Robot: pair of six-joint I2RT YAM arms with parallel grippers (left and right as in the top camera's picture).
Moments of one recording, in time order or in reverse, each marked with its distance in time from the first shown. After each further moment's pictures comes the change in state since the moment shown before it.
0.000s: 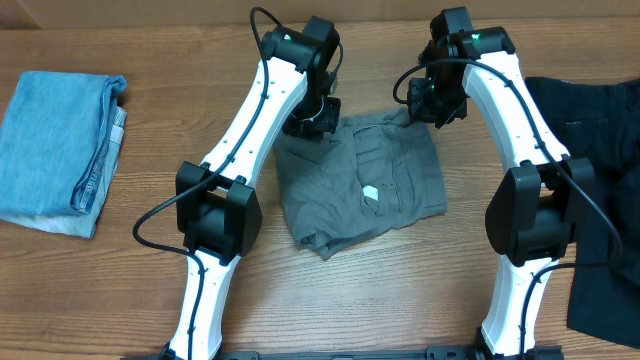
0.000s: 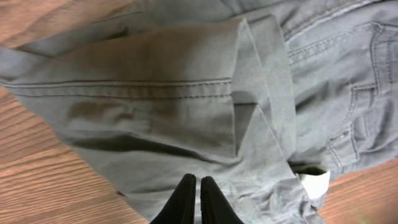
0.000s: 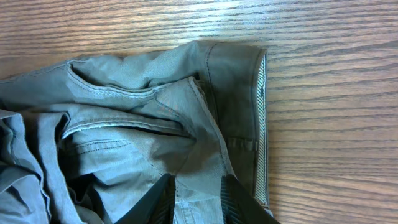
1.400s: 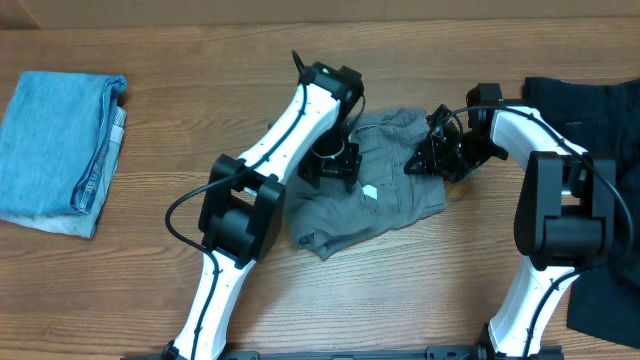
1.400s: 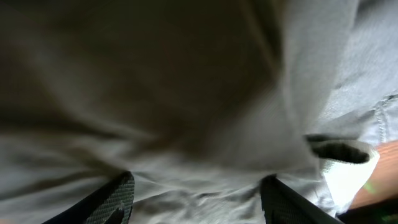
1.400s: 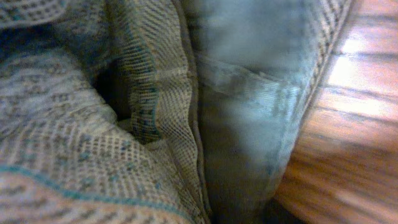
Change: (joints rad) left arm -0.104 0.047 -0.206 -0.010 0.092 -0.058; right arm -0.179 -0.051 -0.594 0.342 -0.491 -0.312
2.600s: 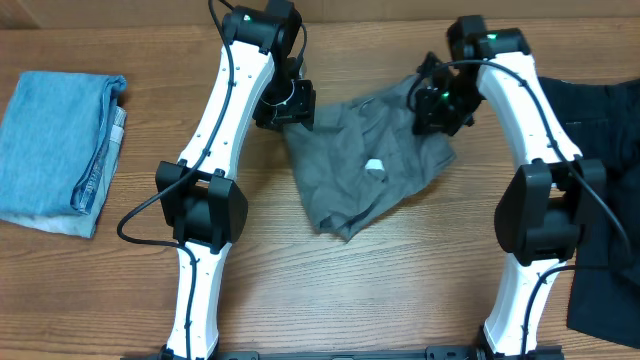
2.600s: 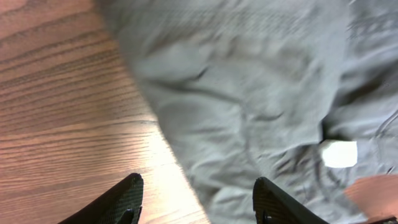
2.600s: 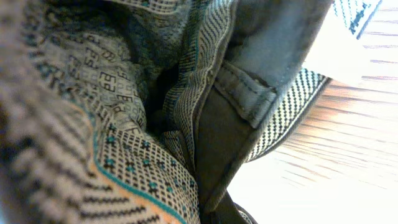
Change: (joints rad) left arm 0.219 0.003 0.373 -0.141 -0.015 0.016; right arm 0.108 0.042 0.570 -0.444 0.306 0.085
